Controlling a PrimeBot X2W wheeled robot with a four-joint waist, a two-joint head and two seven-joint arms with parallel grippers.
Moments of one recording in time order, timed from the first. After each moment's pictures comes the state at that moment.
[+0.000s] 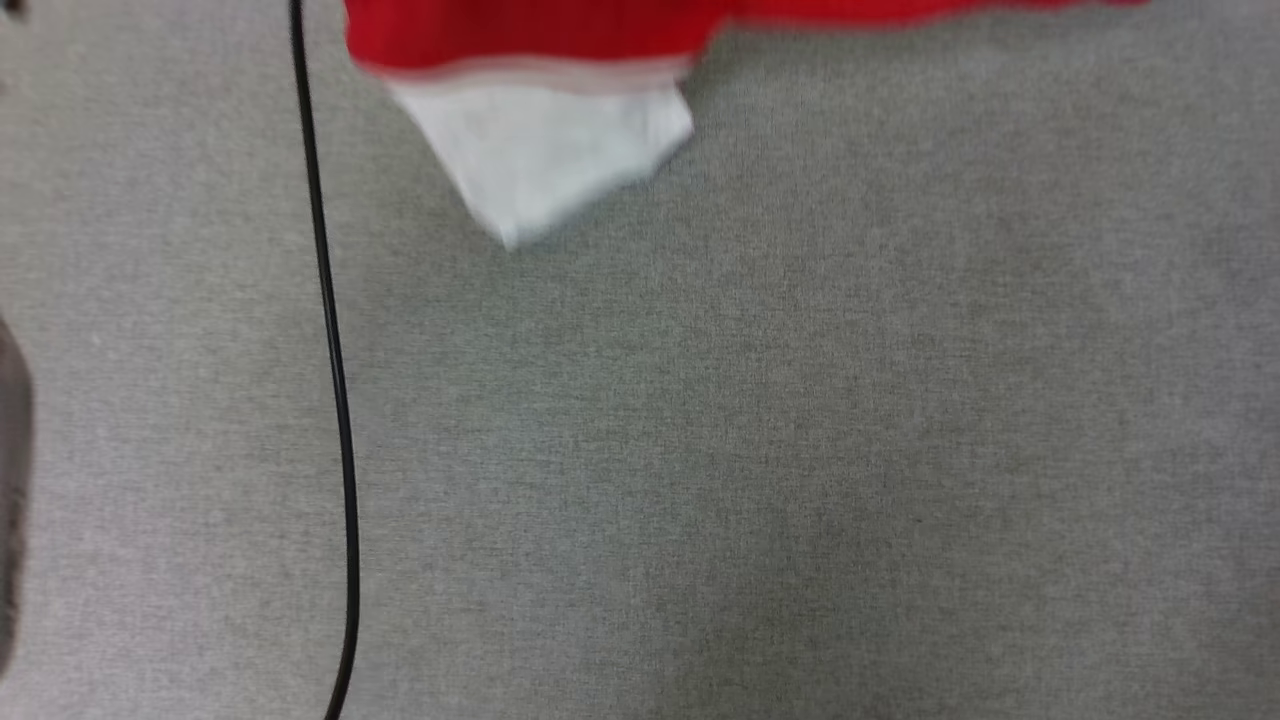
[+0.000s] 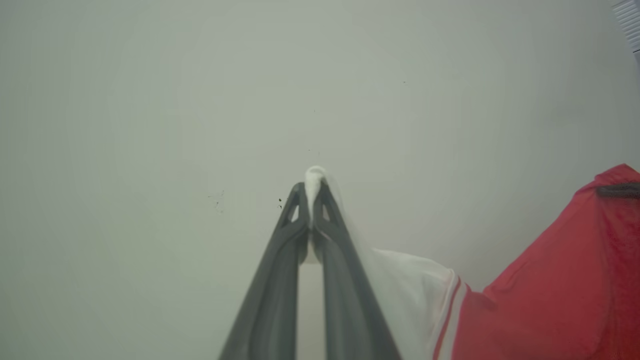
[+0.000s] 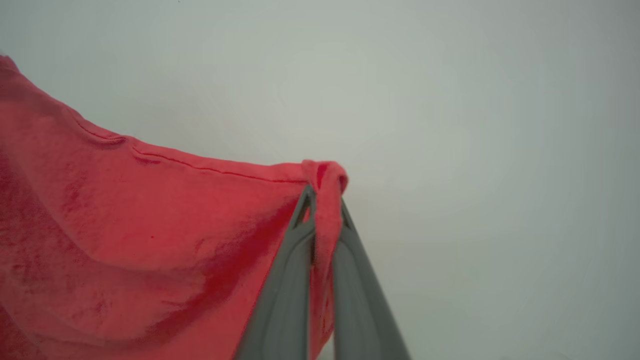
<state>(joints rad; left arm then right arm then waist) -1.60 0.35 -0.37 0.30 -0.34 -0.11 -0.02 -1.47 -0.62 0.36 0.36 0.57 0.13 0.32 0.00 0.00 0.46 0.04</state>
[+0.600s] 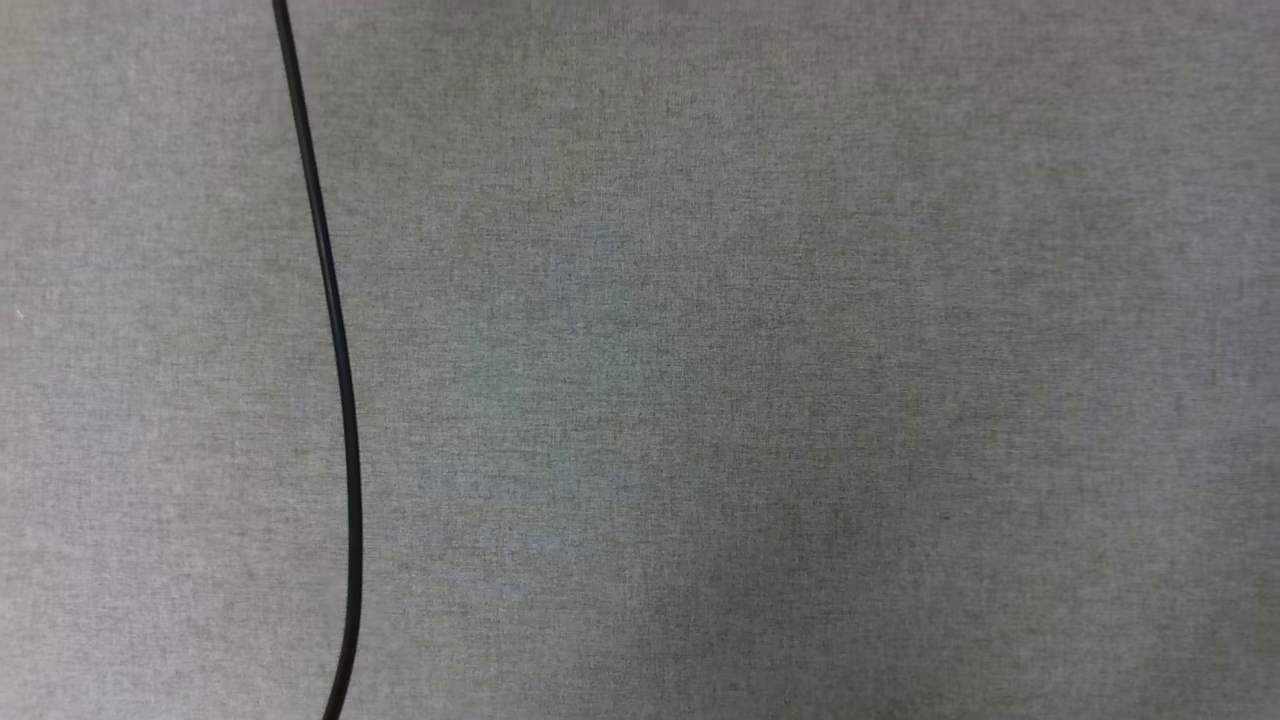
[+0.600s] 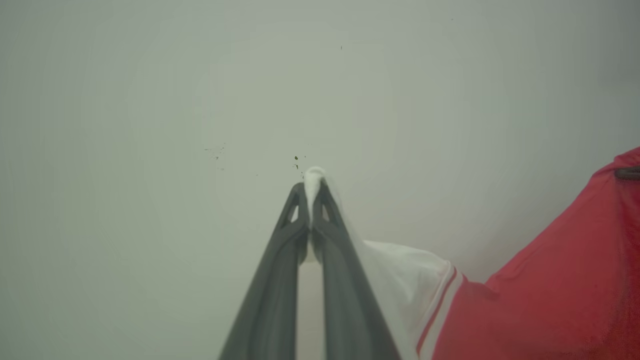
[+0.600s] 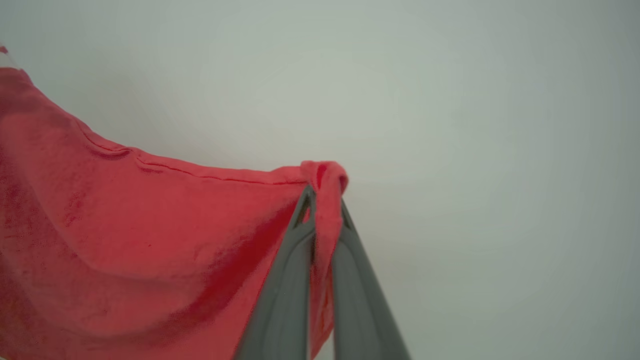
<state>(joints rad) -1.91 0.35 -0.46 0.68 -0.38 -0.13 -0.15 -1.84 -0.52 0.53 0.70 0.53 0.13 0.21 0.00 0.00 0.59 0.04</state>
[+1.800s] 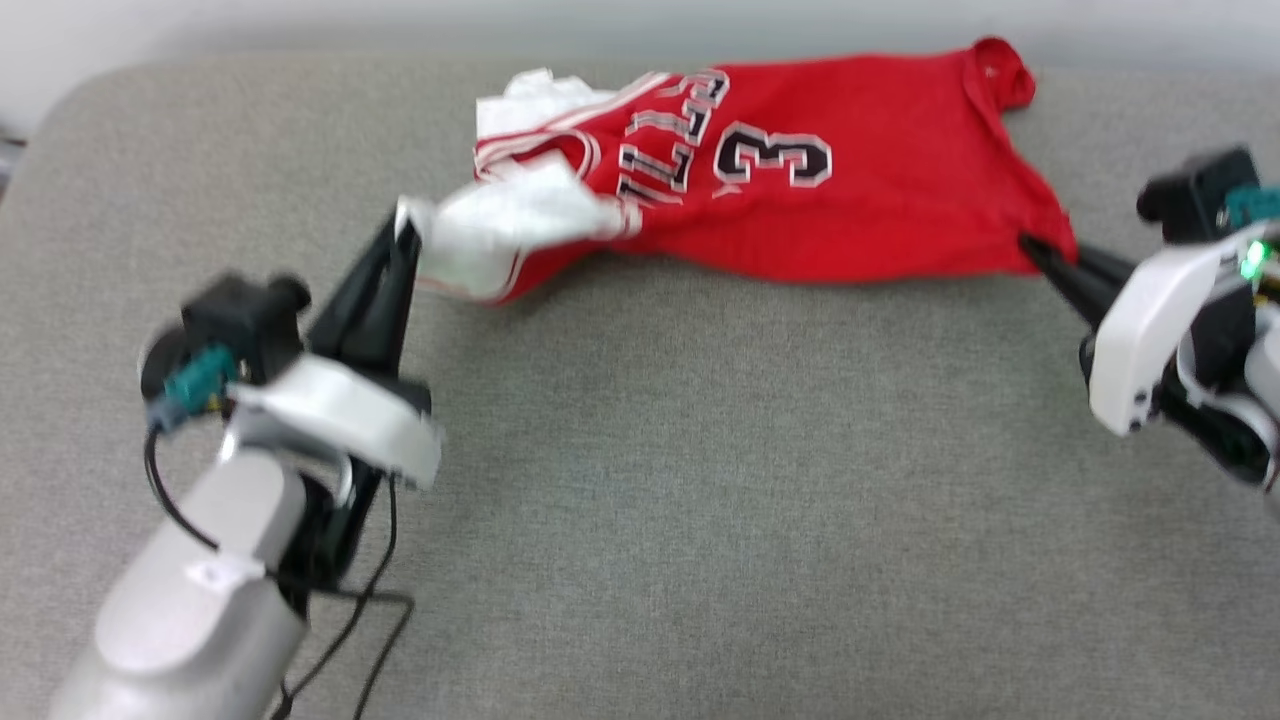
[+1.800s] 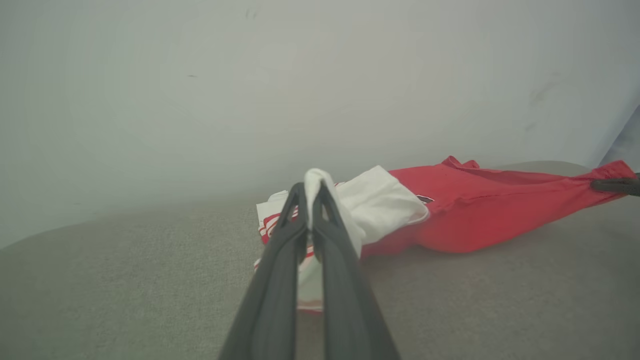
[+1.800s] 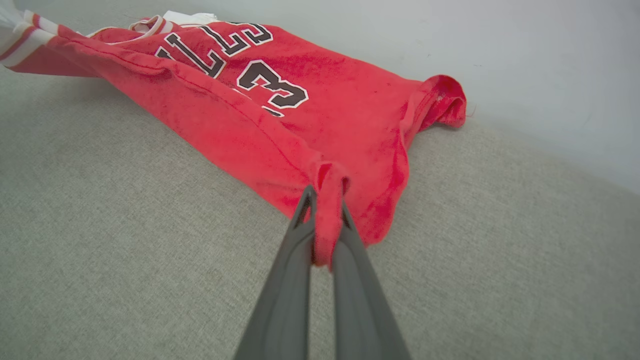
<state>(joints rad) -0.57 0.49 -0.54 0.23 -0.66 0.07 -0.26 -0.94 -0.67 1.00 0.57 0.96 0.13 0.01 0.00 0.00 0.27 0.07</state>
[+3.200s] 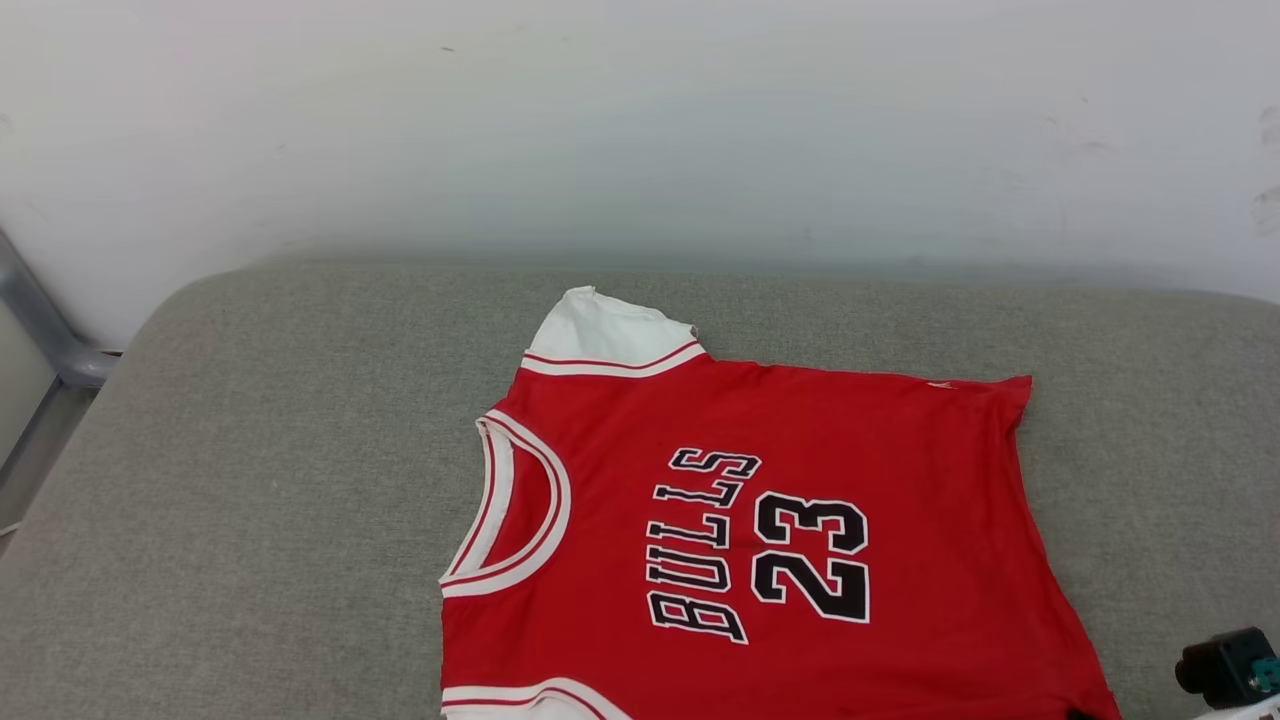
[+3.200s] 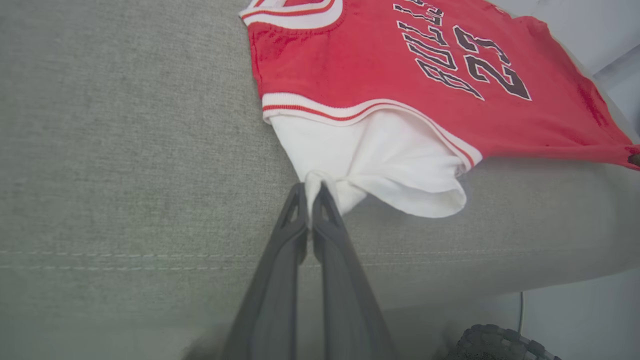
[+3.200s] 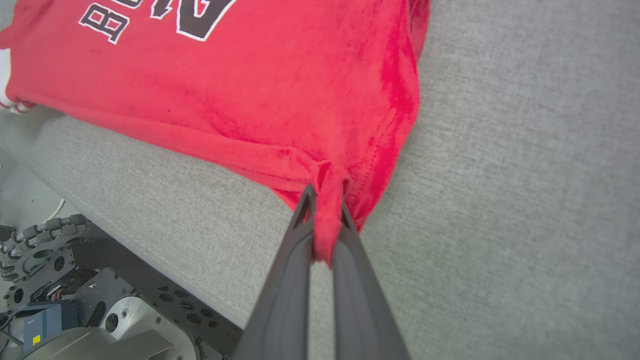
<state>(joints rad) 0.26 0.57 -0.62 0.02 -0.87 0.19 -0.18 -0.16 -0.85 0.89 0.35 1.05 0.13 -0.03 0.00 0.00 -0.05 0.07</state>
